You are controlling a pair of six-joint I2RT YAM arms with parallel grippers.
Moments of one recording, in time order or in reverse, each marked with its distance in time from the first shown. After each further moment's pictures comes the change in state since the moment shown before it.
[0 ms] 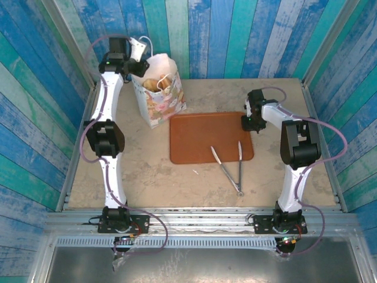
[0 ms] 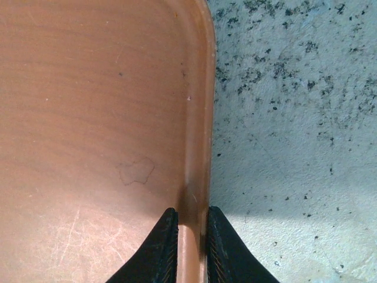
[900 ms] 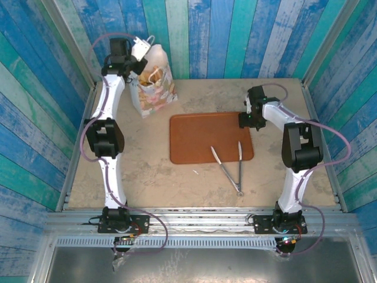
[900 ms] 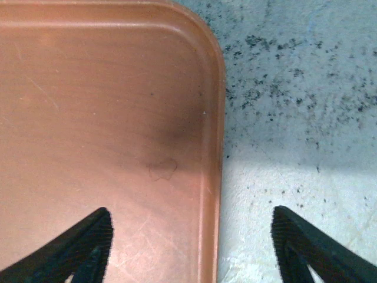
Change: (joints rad) left arm -0.001 -0.034 -0.173 0.316 -0.074 0.286; right arm 0.011 -0.060 0.012 -0.015 -0.003 0.029
